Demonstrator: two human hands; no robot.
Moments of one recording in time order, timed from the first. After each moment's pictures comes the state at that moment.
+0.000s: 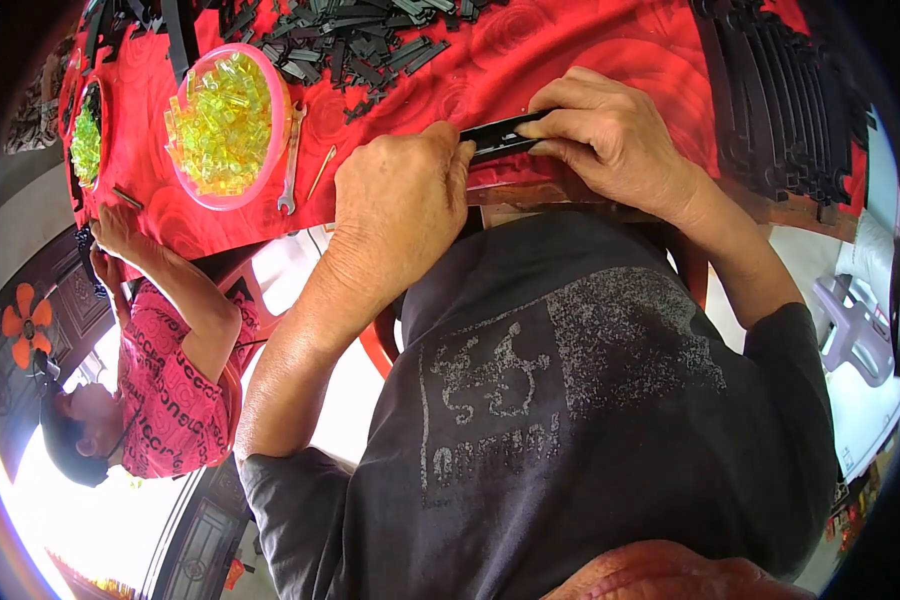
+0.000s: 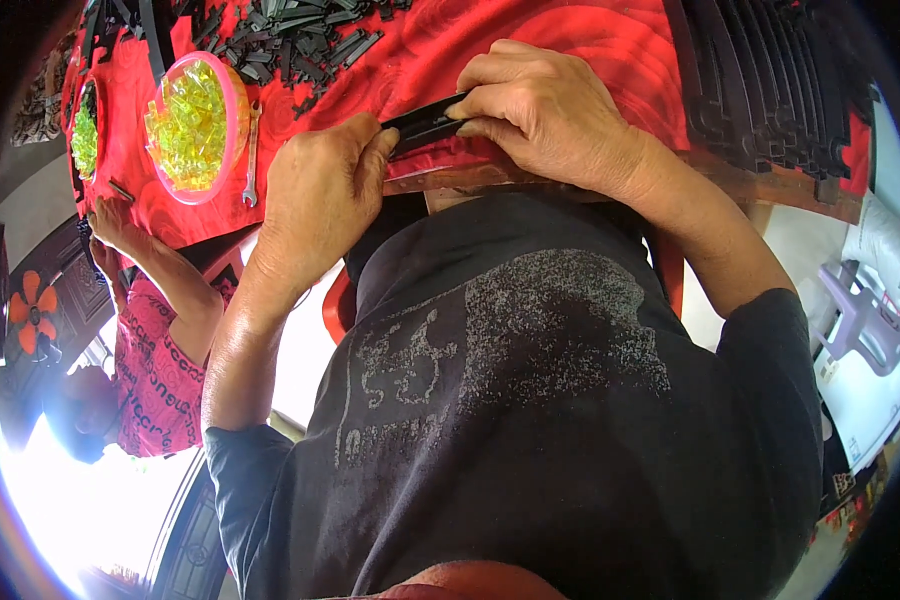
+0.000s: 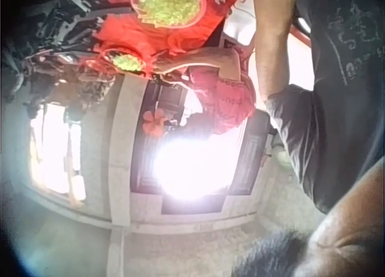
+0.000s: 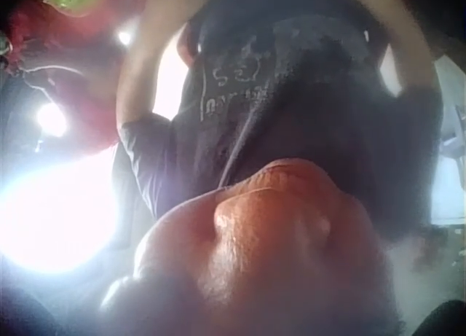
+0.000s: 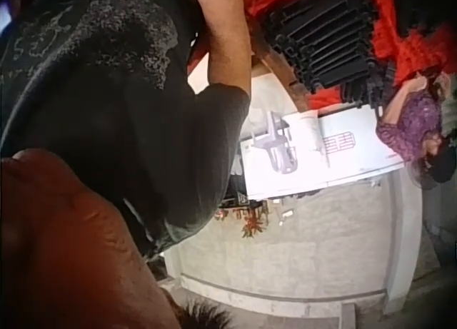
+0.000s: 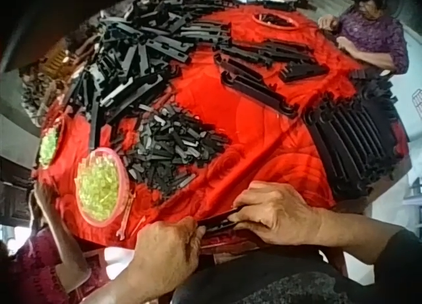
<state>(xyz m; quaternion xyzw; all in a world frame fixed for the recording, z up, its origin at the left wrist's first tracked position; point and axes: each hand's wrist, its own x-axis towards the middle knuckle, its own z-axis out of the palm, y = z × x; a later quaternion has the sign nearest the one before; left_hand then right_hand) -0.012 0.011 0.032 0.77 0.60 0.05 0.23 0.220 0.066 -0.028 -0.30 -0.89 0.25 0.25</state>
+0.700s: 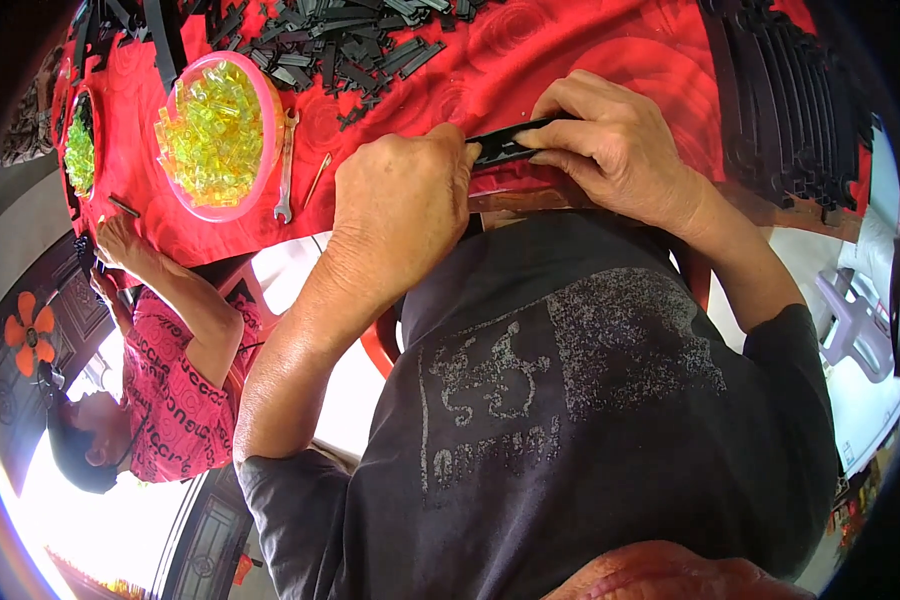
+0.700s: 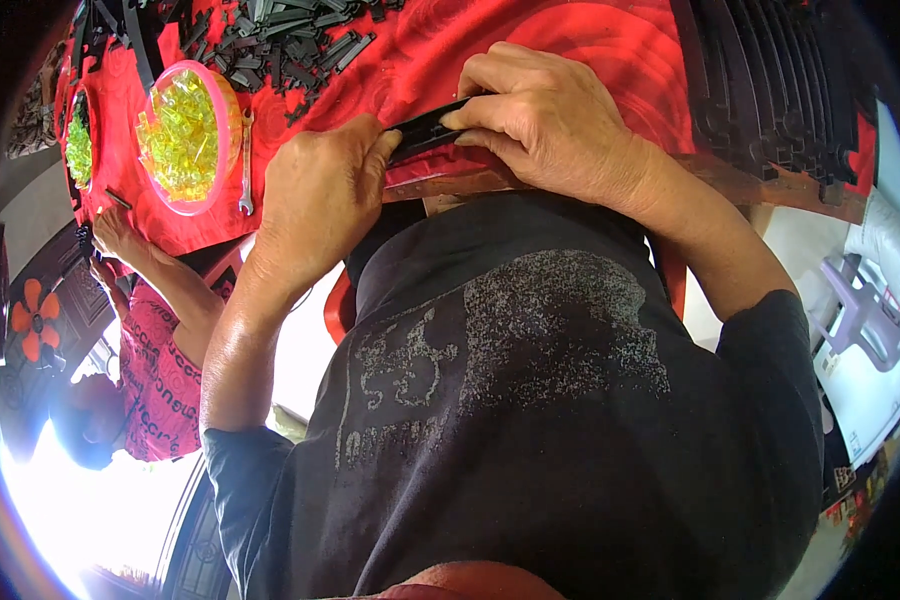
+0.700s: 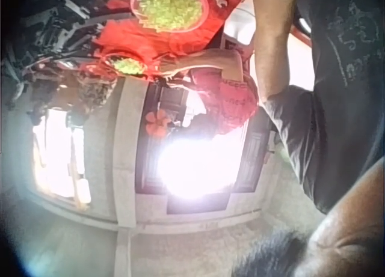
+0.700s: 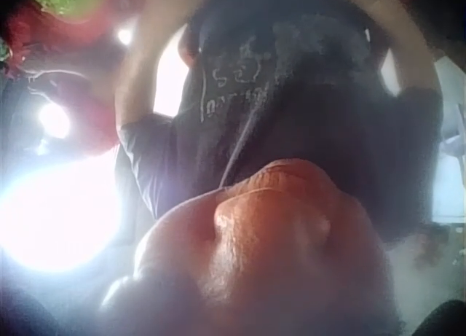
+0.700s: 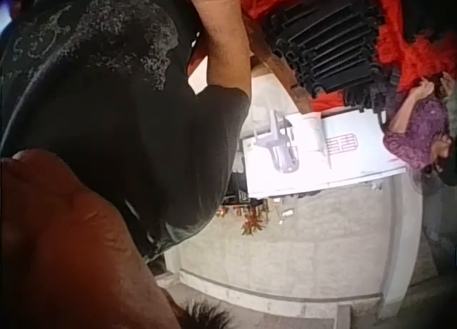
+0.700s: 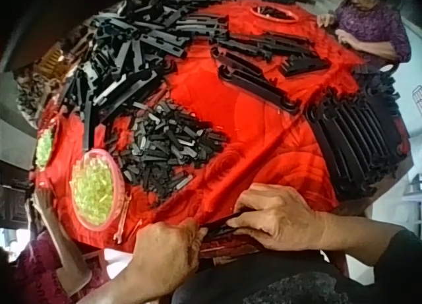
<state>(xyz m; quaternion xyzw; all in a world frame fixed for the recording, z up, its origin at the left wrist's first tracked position) -0.011 0.022 0.030 0.77 0.59 0.02 0.24 0.218 0.063 -0.026 -0.31 -0.88 0.25 0.25</state>
